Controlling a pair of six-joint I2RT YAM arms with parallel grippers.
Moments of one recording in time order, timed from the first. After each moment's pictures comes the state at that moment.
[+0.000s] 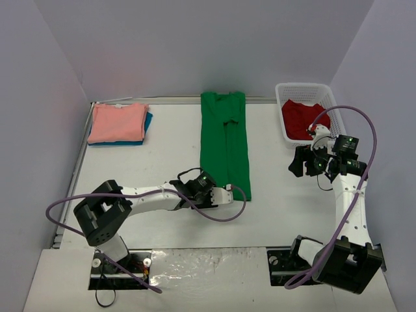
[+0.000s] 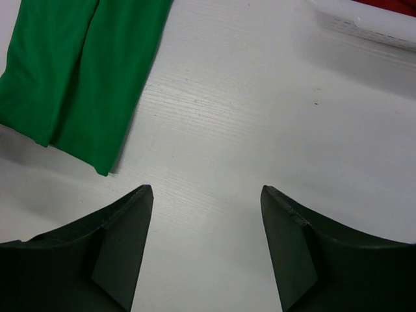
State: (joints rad) left arm -0.96 1.62 0.89 -0.24 -0.05 0.61; right arm -0.32 1.11 0.97 -0.75 -0.56 -0.37
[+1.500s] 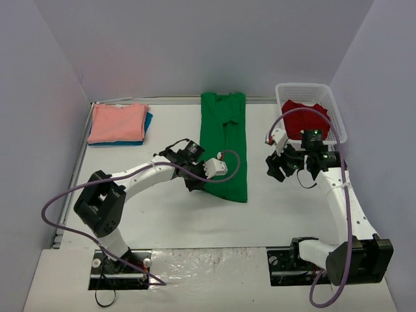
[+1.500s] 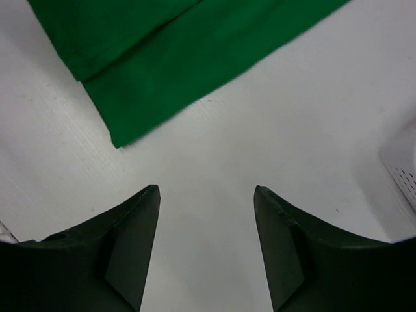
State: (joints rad) left arm -0.72 1.68 1.19 -0.59 0.33 0.52; right arm 0.02 1.15 1.03 -0.80 -0.55 -0.70
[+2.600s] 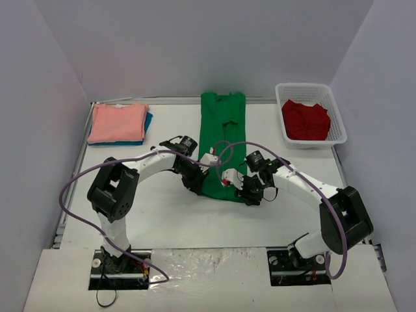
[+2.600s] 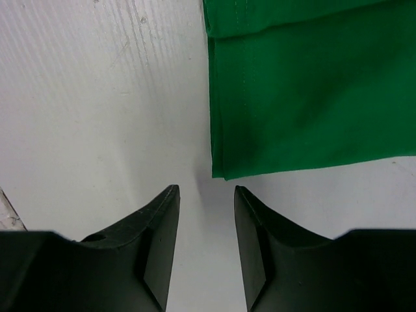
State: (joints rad) left arm -0.59 1.86 1.28 -0.72 0.65 0.45; right arm 0.52 1.44 0.84 -0.72 -0.34 -0.83
